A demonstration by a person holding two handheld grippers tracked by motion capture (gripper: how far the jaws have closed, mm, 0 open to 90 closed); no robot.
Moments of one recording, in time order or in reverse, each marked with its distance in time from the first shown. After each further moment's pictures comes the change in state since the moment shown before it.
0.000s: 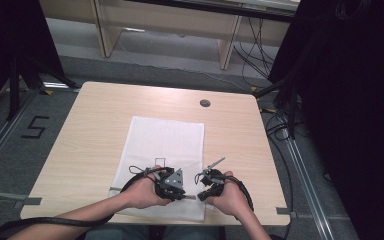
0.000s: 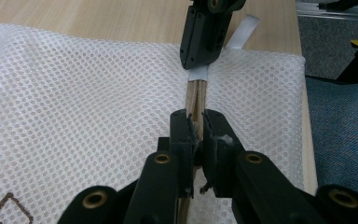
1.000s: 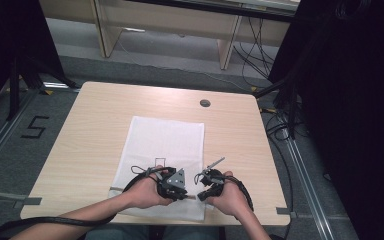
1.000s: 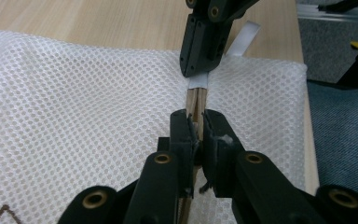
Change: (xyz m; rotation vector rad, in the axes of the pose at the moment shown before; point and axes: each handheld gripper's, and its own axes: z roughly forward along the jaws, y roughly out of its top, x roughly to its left) left arm 0.001 0.004 0.003 -0.005 0.003 0.011; right arm 0.000 0.000 0.000 0.003 0.001 -0.005
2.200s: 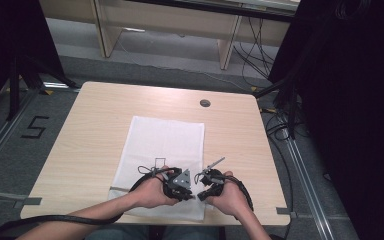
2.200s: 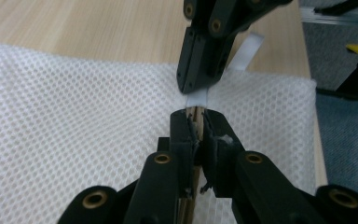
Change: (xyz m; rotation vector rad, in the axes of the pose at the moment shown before) left arm 0.000 0.007 0.016 -0.012 -0.016 -0.008; right arm 0.001 0.000 0.000 0.001 0.006 0.018
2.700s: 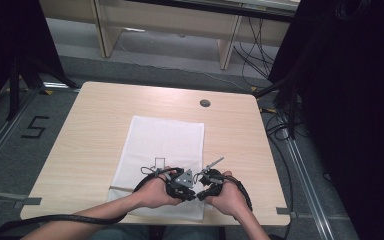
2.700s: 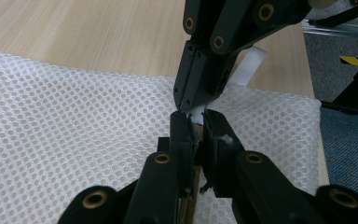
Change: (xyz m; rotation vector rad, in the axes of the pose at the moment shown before) left arm 0.002 0.002 0.010 -0.026 -0.017 -0.030; right arm 0.000 0.002 0.002 -0.012 -0.011 -0.019
